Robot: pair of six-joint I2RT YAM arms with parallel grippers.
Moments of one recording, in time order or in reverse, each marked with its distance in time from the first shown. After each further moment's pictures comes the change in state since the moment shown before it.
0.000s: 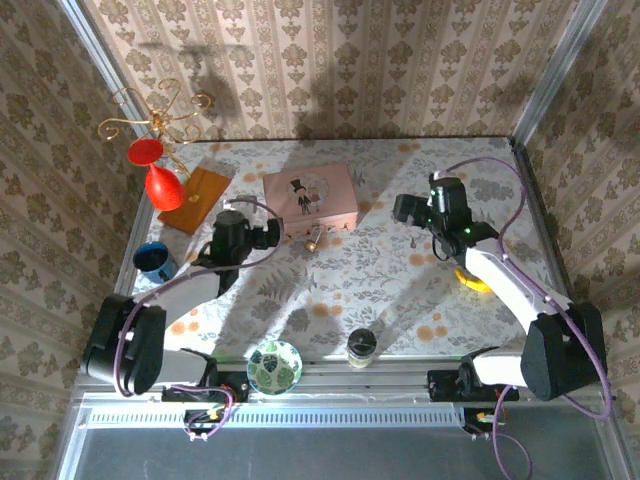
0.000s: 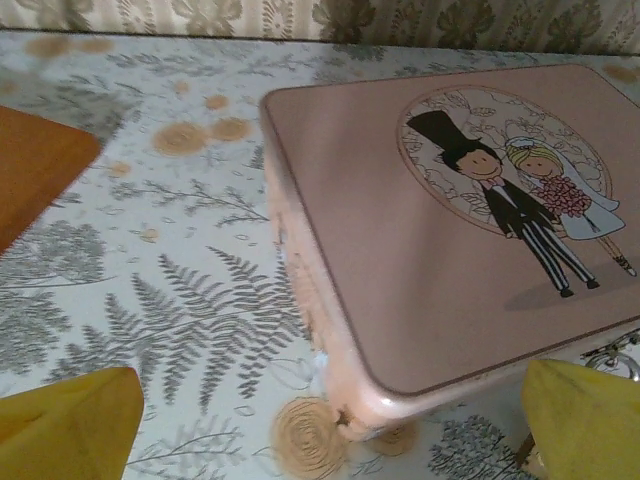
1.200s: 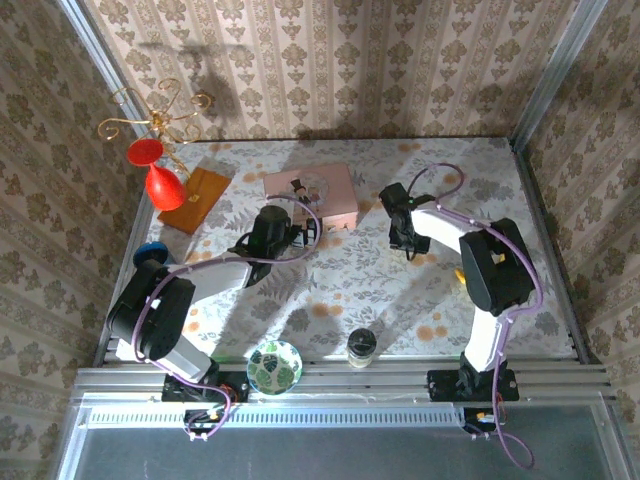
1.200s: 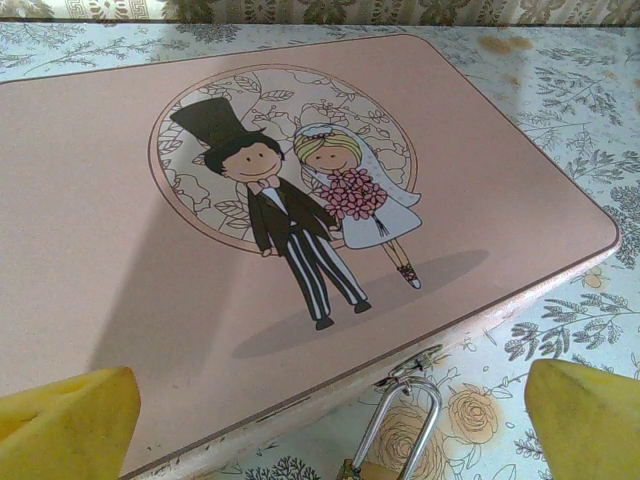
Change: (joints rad) left arm -0.218 0.194 0.145 0.046 -0.061 -0.056; right arm 0.085 0.574 0.308 -0.465 0.186 0.255
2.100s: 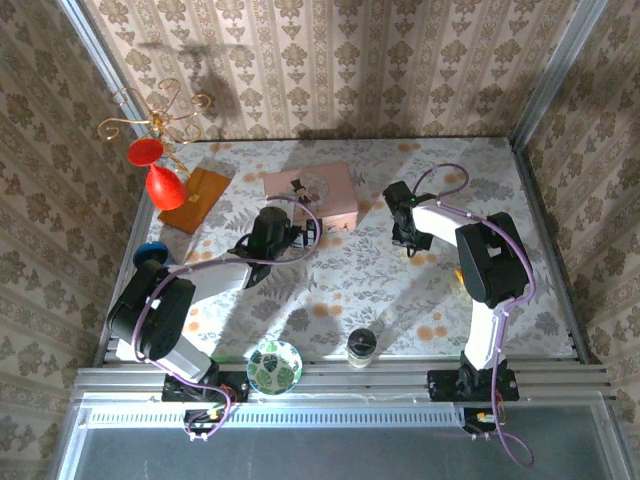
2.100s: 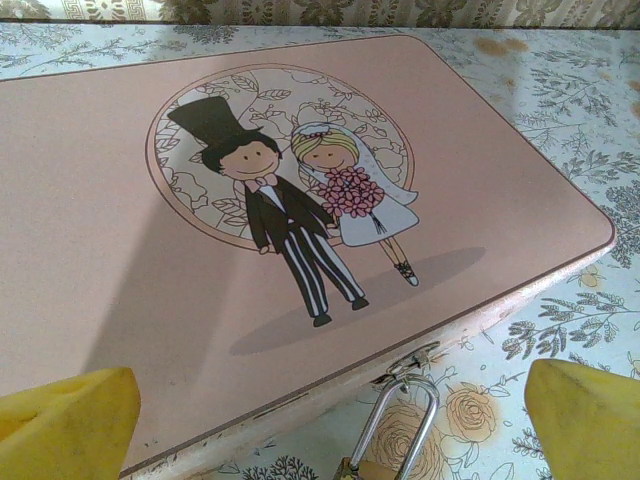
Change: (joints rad) left arm 0.000 -0.001 -0.013 0.016 0.004 0.000; right arm -0.037 0.034 0.003 0.047 0.010 0.032
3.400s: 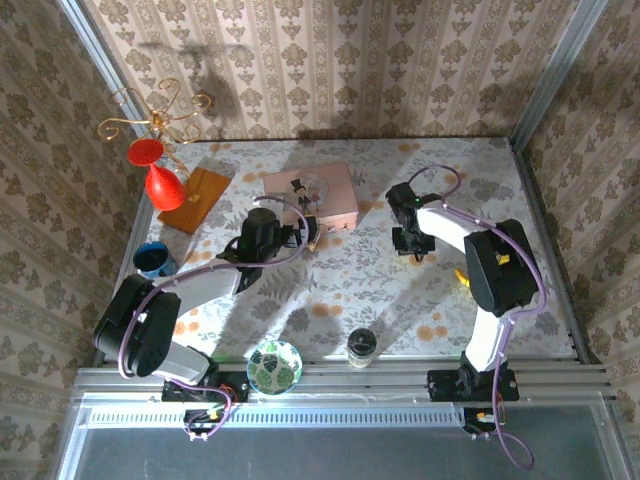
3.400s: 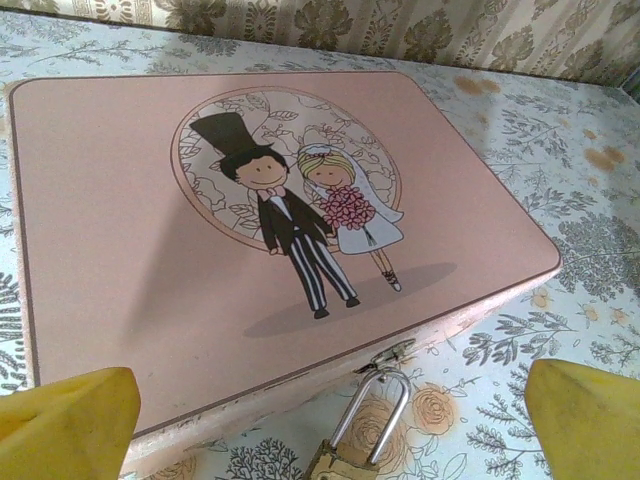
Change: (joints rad) left arm 0.034 -0.104 -0.055 -0.013 0.060 -0.095; right arm 0.008 -0.053 -0.013 -0.114 -0.094 -0.347
